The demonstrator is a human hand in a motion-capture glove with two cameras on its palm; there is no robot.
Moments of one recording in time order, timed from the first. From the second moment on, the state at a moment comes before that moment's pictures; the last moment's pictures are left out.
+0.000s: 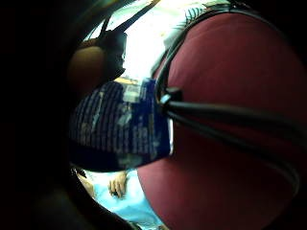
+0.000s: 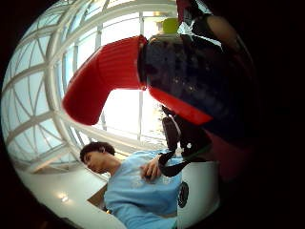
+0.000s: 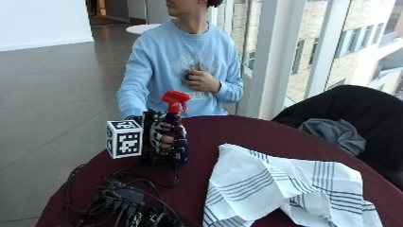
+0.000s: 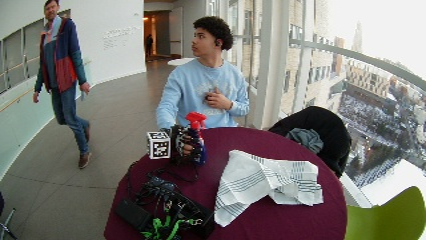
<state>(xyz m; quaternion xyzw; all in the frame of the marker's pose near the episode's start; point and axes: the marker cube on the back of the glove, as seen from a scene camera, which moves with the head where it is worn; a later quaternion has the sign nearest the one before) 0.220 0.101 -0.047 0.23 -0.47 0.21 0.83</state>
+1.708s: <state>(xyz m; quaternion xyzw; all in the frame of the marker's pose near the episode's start) 0.233 -0.017 -0.143 -0.01 -0.38 0.31 0.87</state>
